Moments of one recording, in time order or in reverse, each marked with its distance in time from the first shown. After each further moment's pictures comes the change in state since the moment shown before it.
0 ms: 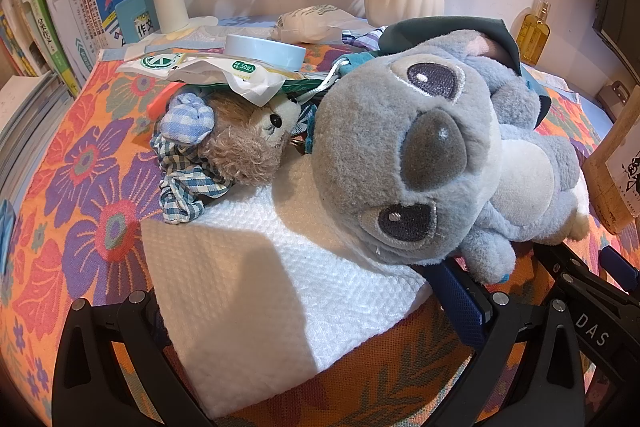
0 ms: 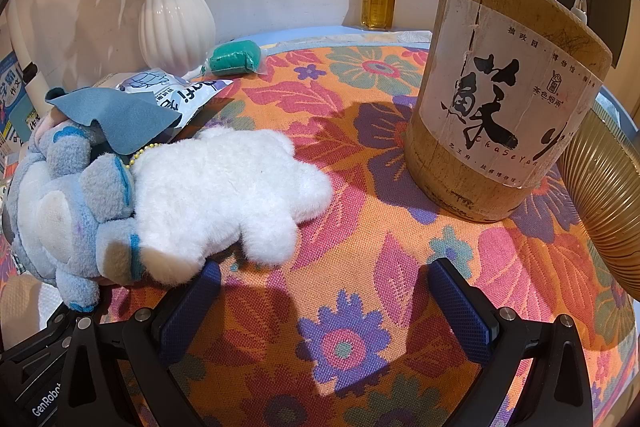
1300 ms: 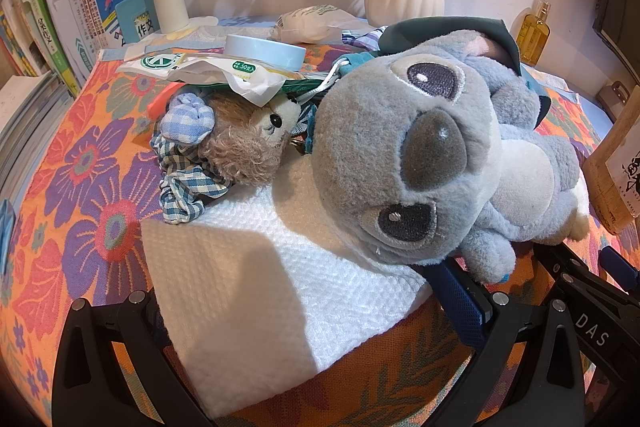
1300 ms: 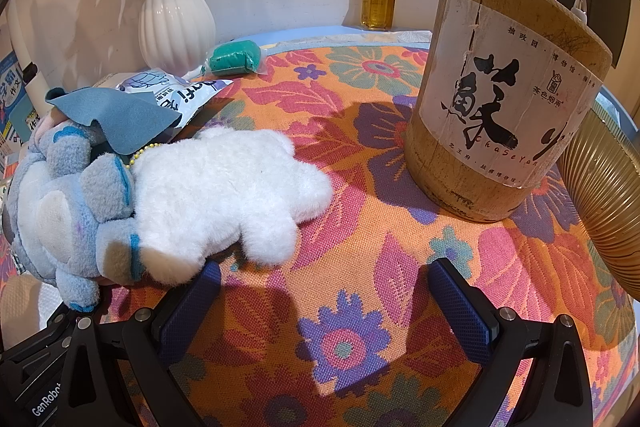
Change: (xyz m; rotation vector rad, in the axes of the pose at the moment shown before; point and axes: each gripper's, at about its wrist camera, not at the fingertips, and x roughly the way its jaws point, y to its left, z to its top) left arm 0.003 -0.002 -0.001 0.000 0.000 0.000; right arm 0.000 0.000 0.000 0.000 0.000 0.000
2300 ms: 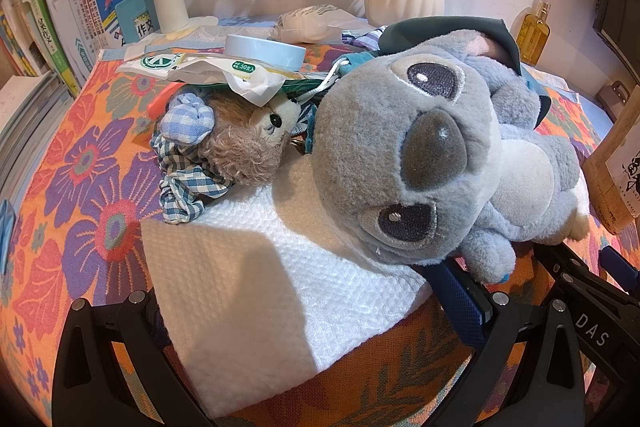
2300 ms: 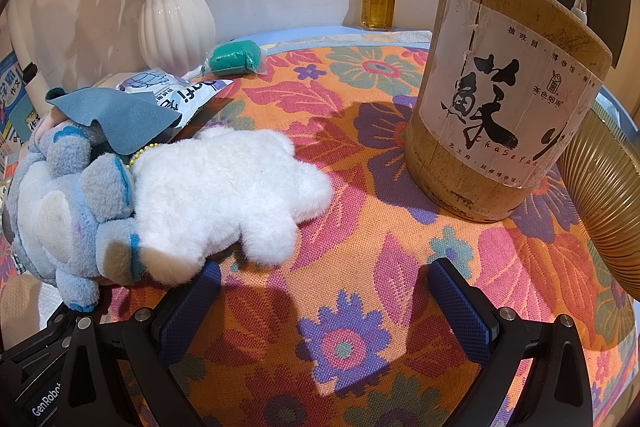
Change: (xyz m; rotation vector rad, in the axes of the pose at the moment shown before) left arm 0.006 -0.006 -0.001 0.000 0.002 0.001; right arm 0.000 0.000 0.000 0.000 0.000 -0.002
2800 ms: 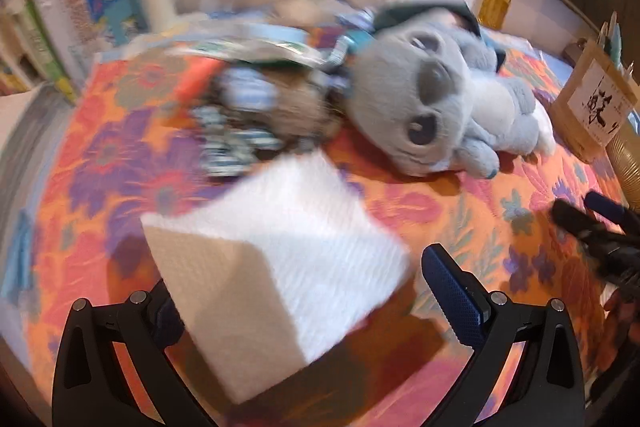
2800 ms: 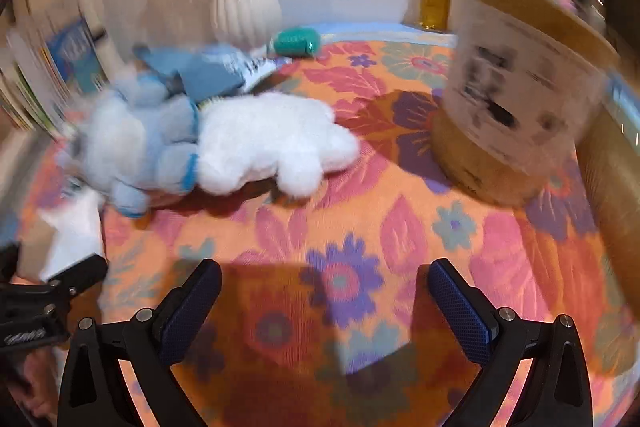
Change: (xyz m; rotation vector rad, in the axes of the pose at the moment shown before) left arm -0.041 0.043 -0.019 0.127 0.037 -0.078; right arm -0.028 -0.043 -0.028 -0.057 0.000 0.350
